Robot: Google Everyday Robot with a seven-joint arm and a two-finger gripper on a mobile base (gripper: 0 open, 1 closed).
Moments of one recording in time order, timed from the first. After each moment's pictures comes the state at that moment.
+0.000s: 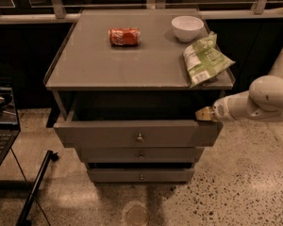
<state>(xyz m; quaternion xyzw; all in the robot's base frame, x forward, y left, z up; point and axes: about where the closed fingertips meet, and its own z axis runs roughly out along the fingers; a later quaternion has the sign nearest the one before) 0.622 -0.249 0.667 -0.14 0.93 0.20 0.28</state>
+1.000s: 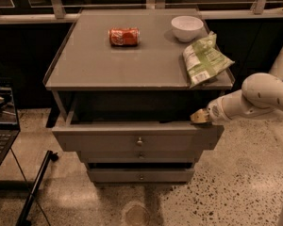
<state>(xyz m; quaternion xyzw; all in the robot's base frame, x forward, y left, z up) 0.619 -0.230 0.664 -0.18 0.93 0.20 0.26</state>
